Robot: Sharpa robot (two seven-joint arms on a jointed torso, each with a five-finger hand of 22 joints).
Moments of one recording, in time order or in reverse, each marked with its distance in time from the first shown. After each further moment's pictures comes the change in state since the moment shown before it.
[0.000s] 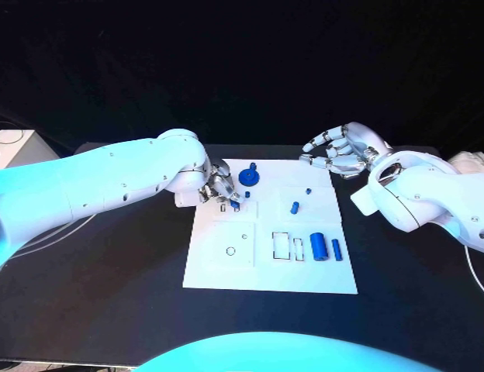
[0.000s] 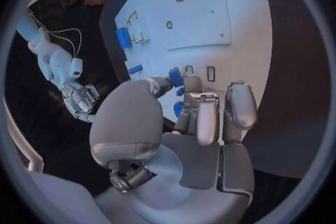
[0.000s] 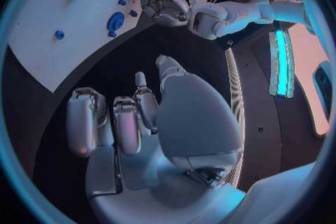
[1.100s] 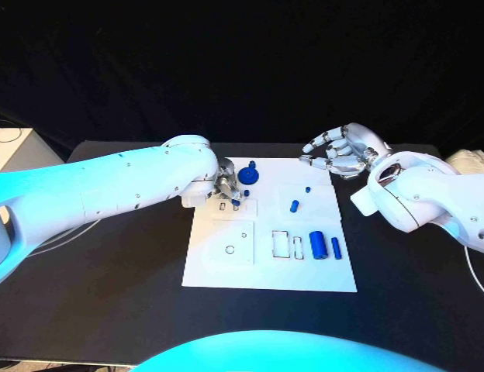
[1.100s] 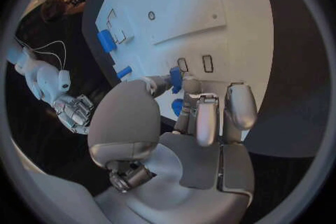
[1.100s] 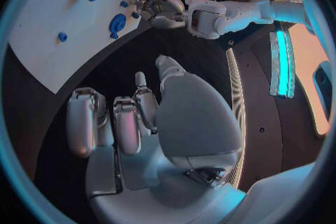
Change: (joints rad) left arm -0.017 0.047 -0.012 -0.016 -0.163 -0.074 -0.019; left_hand -0.028 -0.028 0.040 -0.046 -0.001 0.011 -0.011 0.005 0.037 0.030 -0.008 0.025 0.031 0.004 -0.004 0.008 0.000 0.000 0.004 -0.003 0.000 0.003; right arm -0.007 -0.001 -0.001 0.000 -0.001 0.001 0.000; right_hand 0.000 0.000 0.003 0.003 0.003 0.000 0.000 0.000 0.001 0.000 0.000 0.000 0.000 0.000 0.000 0.000 0.000 0.000 0.000 0.000 0.000 0.001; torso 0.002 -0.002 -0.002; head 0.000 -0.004
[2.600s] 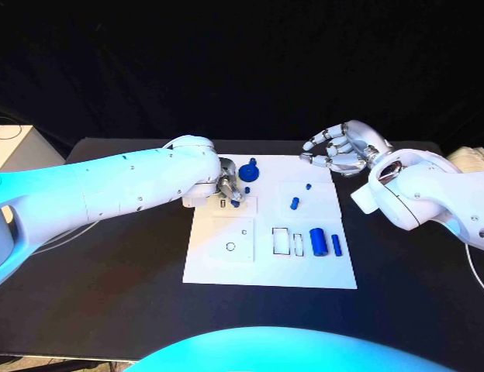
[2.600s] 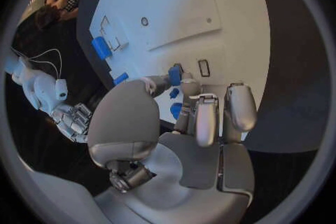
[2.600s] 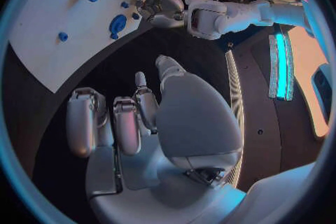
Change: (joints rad) left arm -0.014 0.005 0.000 0.013 -0.062 0.001 -0.021; left_hand -0.009 -0.001 -0.006 -0.006 -0.002 0.018 -0.007 0.005 0.001 0.027 -0.005 0.019 0.031 0.000 -0.007 0.008 0.000 0.000 0.015 -0.007 0.005 0.011; right arm -0.002 -0.001 0.000 0.003 -0.024 0.001 0.000; right_hand 0.000 0.000 0.003 -0.003 0.004 -0.004 -0.004 0.004 0.000 0.000 0.000 0.000 0.001 0.000 0.000 0.000 0.000 0.000 0.000 0.000 0.000 -0.001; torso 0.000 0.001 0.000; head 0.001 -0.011
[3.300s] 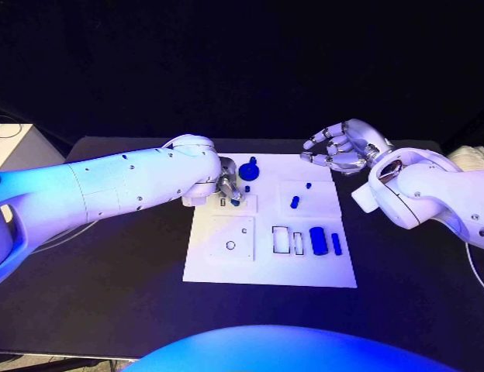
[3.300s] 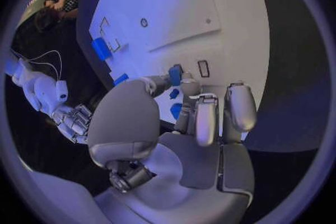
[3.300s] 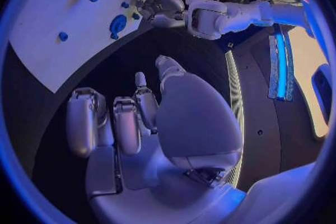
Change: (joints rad) left arm -0.002 -0.004 0.000 0.007 -0.011 0.001 0.001; left_hand 0.000 0.000 0.000 0.000 -0.003 0.000 0.000 0.004 0.000 0.000 0.000 0.000 0.002 -0.004 -0.004 0.000 0.000 0.000 0.000 0.000 0.000 0.002; right arm -0.001 0.000 0.000 -0.001 -0.002 0.001 0.000; right_hand 0.000 0.000 0.003 0.003 0.000 -0.003 0.003 0.004 0.001 0.000 0.000 0.000 0.000 0.000 0.000 0.000 0.000 0.000 0.000 0.000 0.000 0.000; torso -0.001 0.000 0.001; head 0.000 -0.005
